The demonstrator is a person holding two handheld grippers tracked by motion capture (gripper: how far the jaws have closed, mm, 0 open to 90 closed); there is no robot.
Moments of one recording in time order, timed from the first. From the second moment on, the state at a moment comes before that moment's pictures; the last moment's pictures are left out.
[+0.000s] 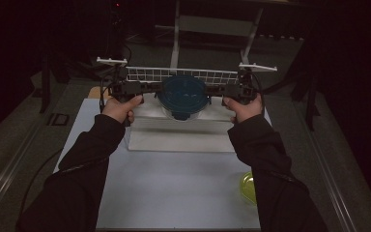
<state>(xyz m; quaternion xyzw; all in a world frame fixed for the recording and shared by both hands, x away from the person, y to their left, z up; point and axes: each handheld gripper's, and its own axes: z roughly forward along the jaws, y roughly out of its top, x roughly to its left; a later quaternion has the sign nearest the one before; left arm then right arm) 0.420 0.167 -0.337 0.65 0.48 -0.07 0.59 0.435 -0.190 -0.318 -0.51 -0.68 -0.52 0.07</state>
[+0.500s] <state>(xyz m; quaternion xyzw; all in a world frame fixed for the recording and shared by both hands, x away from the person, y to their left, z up) 0.380 0.177 -0.326 0.67 0.42 0.03 0.61 0.402 -0.180 -0.291 -0.44 -0.72 -0.53 -0.01</state>
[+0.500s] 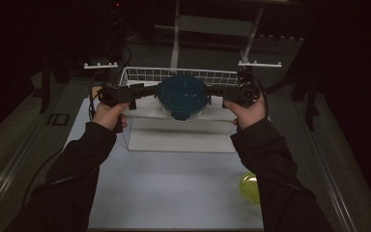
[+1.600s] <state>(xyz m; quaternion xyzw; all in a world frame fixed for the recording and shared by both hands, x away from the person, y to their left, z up) 0.296 0.166 -0.359 0.73 0.34 0.12 0.59 0.329 -0.136 -0.326 -0.34 -0.79 -0.51 0.01</state>
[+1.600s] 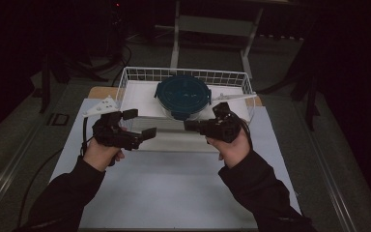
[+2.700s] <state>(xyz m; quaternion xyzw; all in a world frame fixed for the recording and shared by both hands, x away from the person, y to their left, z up) 0.236 0.169 -0.445 0.76 0.33 0.10 0.56 0.369 -0.130 -0.334 -0.40 -0.77 -0.50 0.00</state>
